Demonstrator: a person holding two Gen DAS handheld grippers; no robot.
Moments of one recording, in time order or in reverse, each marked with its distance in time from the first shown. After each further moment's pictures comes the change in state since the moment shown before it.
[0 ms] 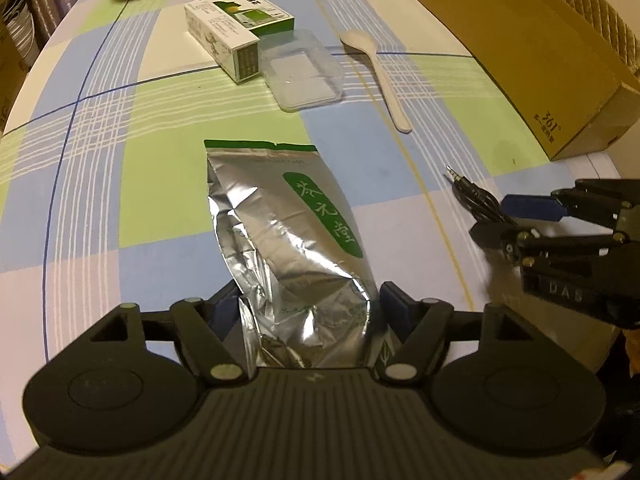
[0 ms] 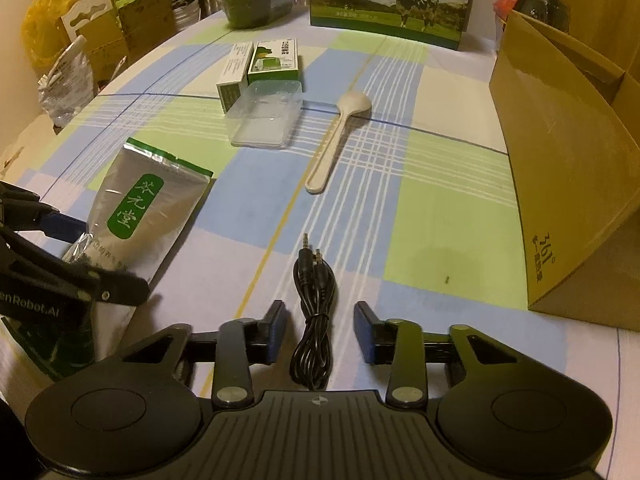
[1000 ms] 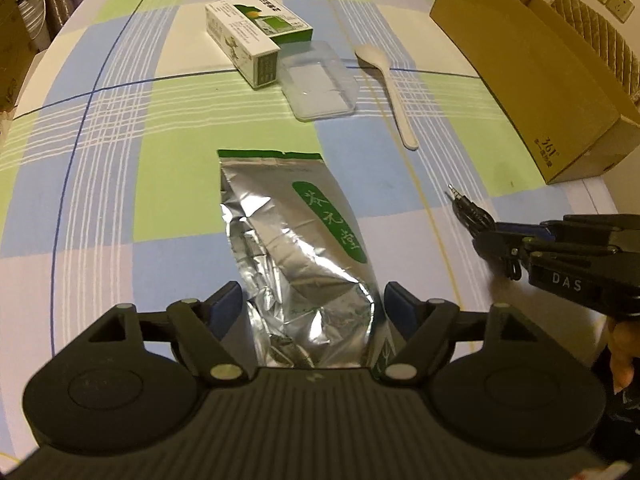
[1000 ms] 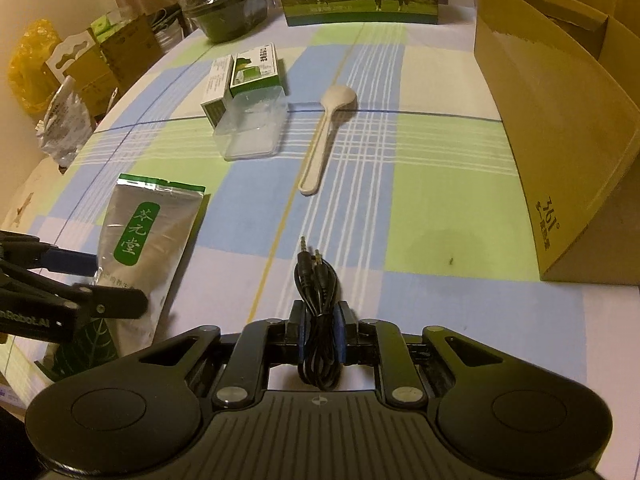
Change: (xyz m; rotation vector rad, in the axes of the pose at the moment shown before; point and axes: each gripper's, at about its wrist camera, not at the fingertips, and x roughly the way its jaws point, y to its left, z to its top) left arm -0.010 0.008 0.001 -0.070 -0.006 -0.021; right arm -0.002 -0.020 0.005 0.158 0.015 0.081
